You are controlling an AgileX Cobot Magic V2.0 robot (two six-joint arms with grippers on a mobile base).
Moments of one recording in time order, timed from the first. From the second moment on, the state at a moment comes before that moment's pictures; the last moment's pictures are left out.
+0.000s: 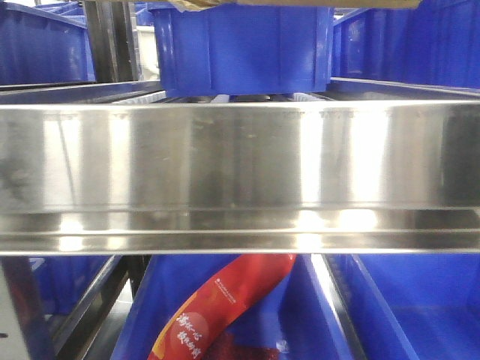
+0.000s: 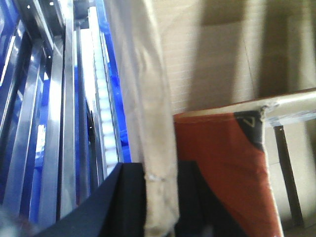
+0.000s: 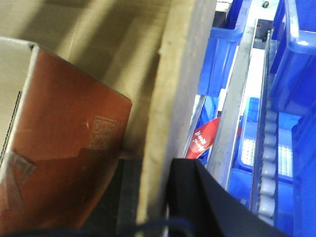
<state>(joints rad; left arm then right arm) -0.40 1.55 -2.15 0.17 1.28 -0.22 0.26 1.33 -1.71 0.23 0.97 -0.13</state>
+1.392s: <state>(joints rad) -0.40 1.55 -2.15 0.17 1.28 -0.22 0.26 1.33 -1.71 0.23 0.97 -0.13</state>
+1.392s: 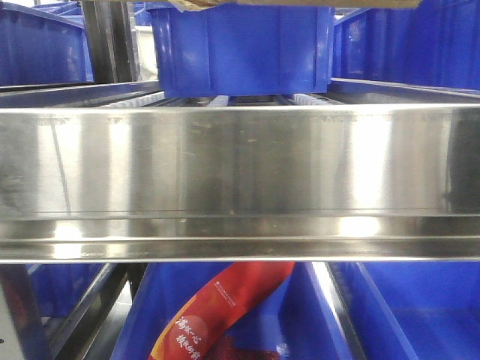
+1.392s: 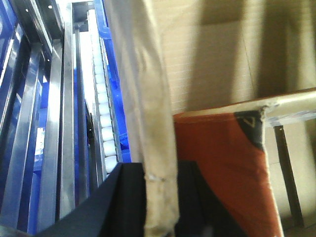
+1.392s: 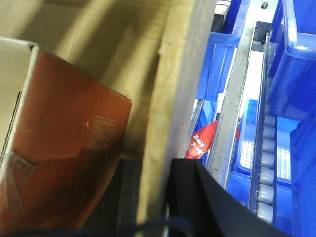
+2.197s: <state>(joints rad) -0.40 1.57 -1.85 0.21 1.27 -0.23 0.26 1.54 -1.71 0.26 1.14 -0.13</state>
